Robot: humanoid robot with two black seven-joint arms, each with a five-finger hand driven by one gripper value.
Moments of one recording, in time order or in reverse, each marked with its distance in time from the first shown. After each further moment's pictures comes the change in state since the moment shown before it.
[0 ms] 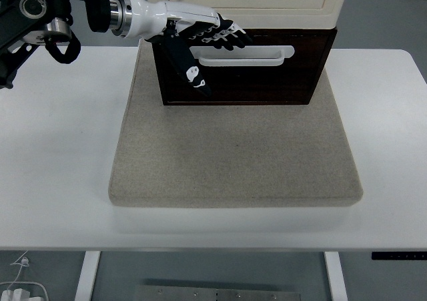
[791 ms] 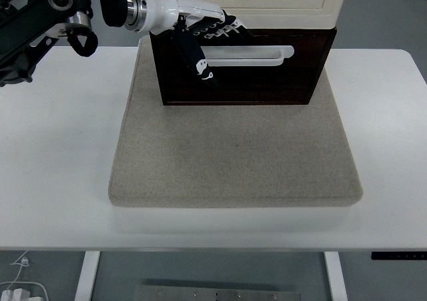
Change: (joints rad) left arm -0.026 -0.069 0.010 0.116 0.021 0.025 0.034; right arm 0.000 0.000 0.000 0.000 0.000 0.000 0.000
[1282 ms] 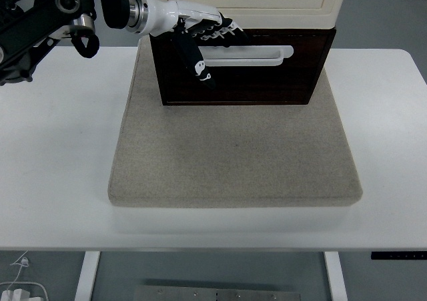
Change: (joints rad) left arm -0.023 -0.008 0.053 0.021 -0.001 0.020 0.000; right arm 0.000 0.000 0.000 0.000 0.000 0.000 0.000
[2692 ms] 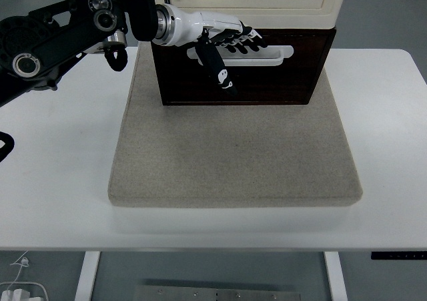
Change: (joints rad) left arm -0.014 -0.074 0.071 0.017 0.001 0.110 0.000; right arm 0.000 0.000 0.000 0.000 0.000 0.000 0.000
